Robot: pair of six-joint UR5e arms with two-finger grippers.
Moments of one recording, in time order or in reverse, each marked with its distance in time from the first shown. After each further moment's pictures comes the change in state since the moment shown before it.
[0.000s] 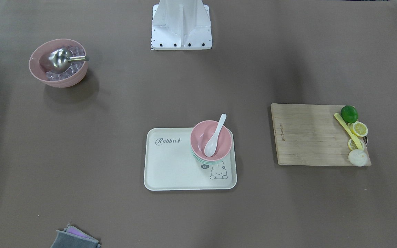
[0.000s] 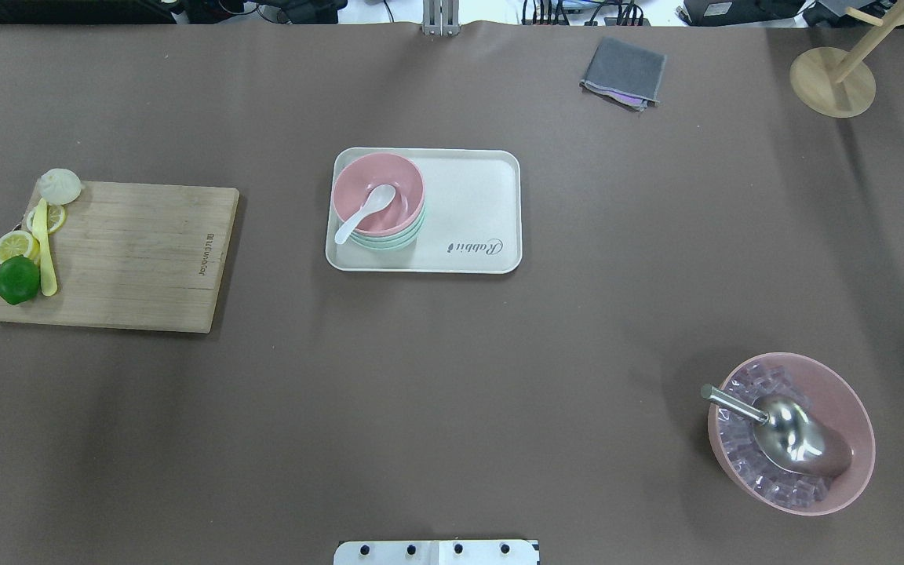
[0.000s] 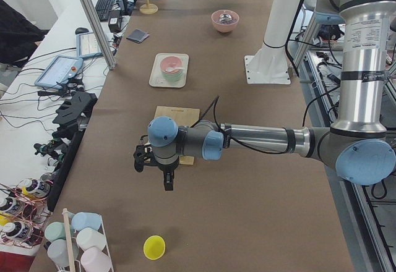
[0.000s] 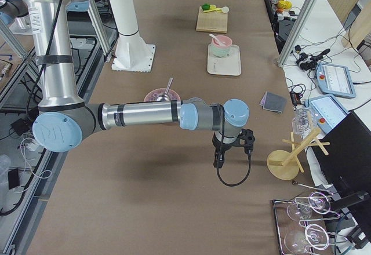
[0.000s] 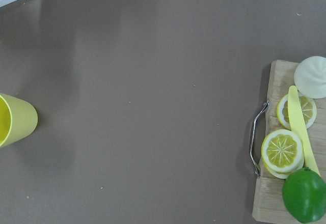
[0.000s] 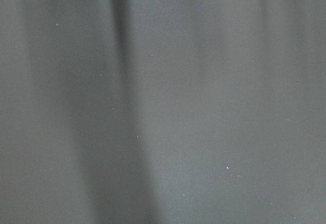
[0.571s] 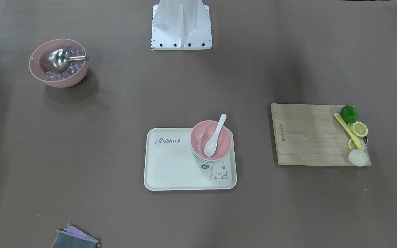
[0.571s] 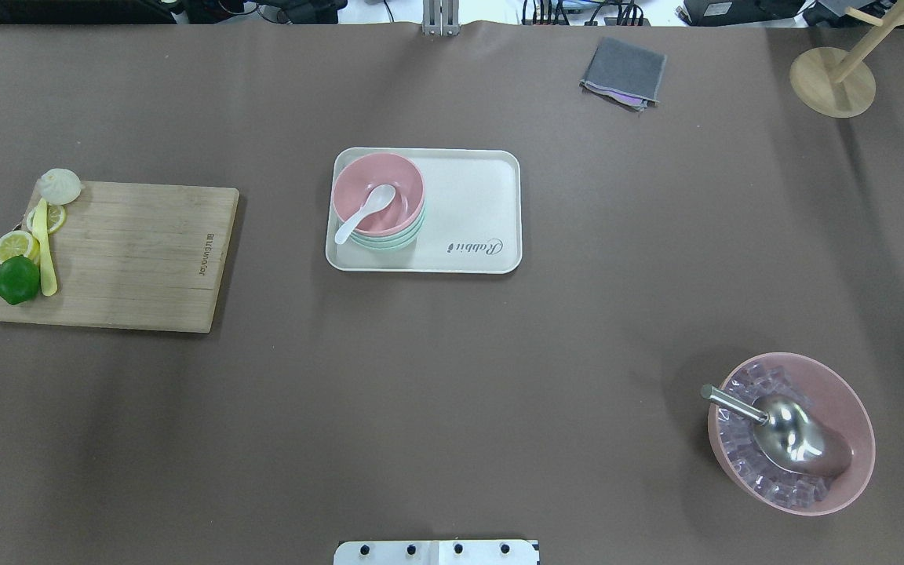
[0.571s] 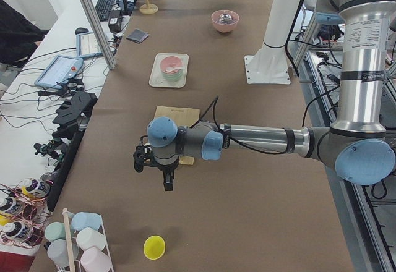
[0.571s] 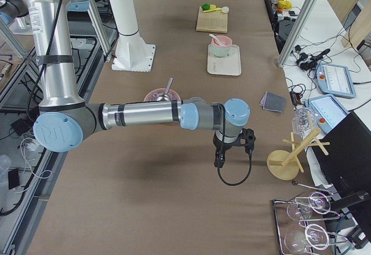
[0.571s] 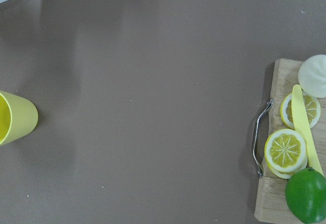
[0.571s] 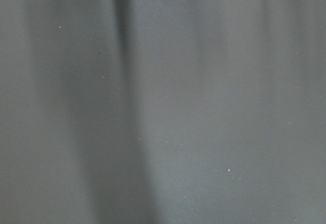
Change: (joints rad) left arm 0.001 -0.003 0.006 -0.002 -0.001 -0.003; right arm 0.000 0.003 -0.001 0.000 0.000 0.000
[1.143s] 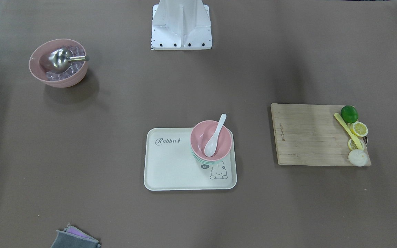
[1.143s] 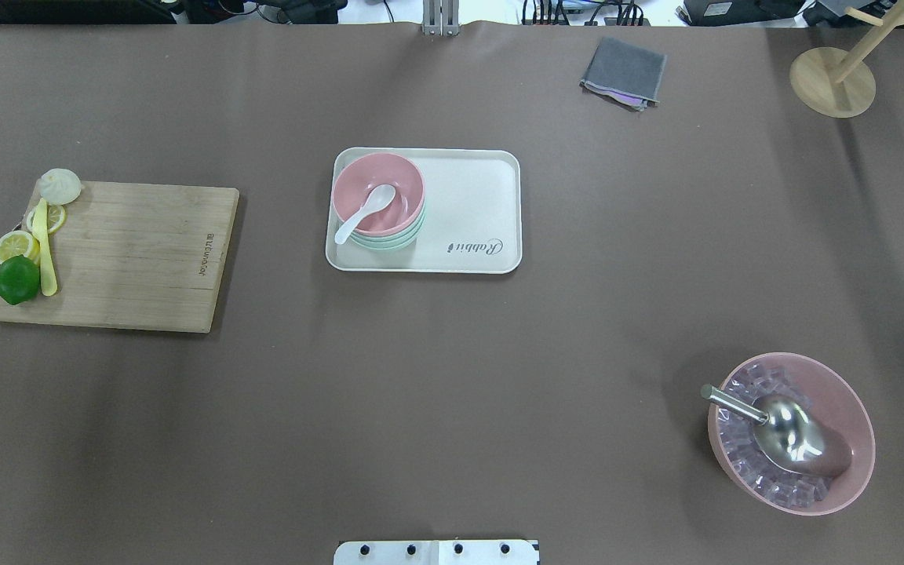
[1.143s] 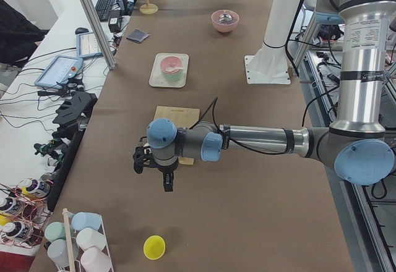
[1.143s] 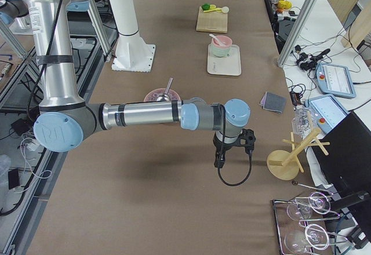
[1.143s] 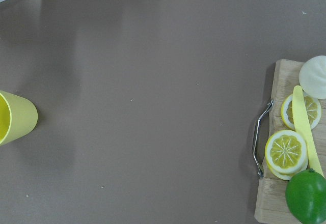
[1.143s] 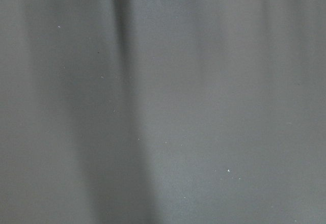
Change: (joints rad) left arm 0.002 -0.003 0.013 -0.010 -0.003 -0.006; right arm -0.001 0.001 -0.006 0.006 0.000 -0.001
